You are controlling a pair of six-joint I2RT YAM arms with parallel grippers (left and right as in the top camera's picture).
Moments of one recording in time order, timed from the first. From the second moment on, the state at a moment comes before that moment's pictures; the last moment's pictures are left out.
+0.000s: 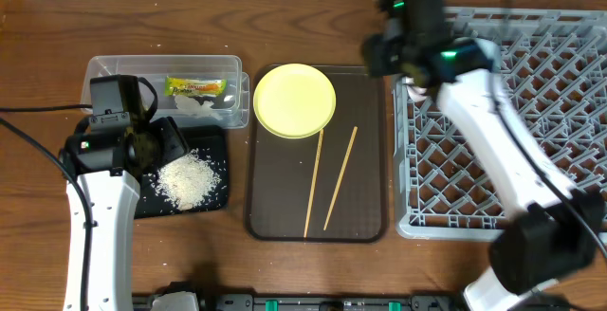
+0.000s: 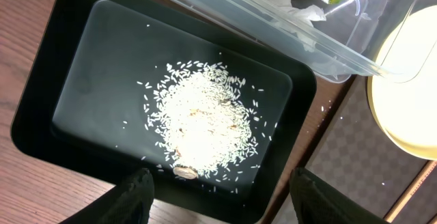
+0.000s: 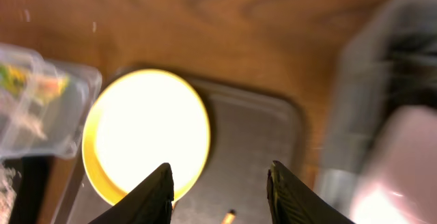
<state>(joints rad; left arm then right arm) 0.15 1.25 1.14 -1.06 -0.04 -0.36 0.38 1.82 1.61 -0.66 -0.10 0.23</state>
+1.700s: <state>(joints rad) 0.15 1.25 1.14 -1.06 -0.03 -0.36 0.32 1.67 1.62 -0.73 0.16 0.27</state>
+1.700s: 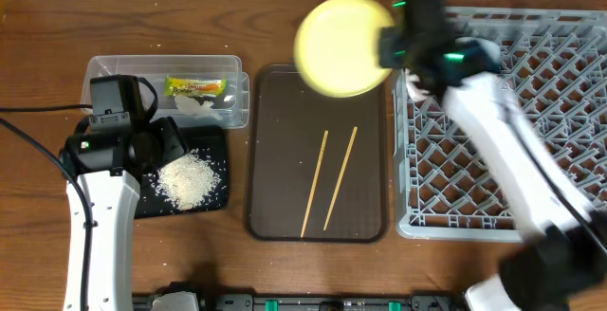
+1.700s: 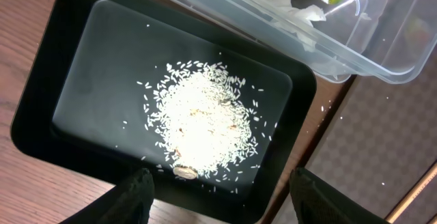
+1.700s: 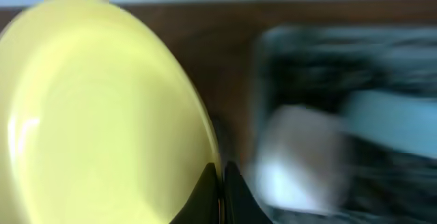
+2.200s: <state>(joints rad) 0.15 1.25 1.14 -1.05 -0.03 -0.36 0.05 1.46 1.62 -1.17 0.62 -0.07</state>
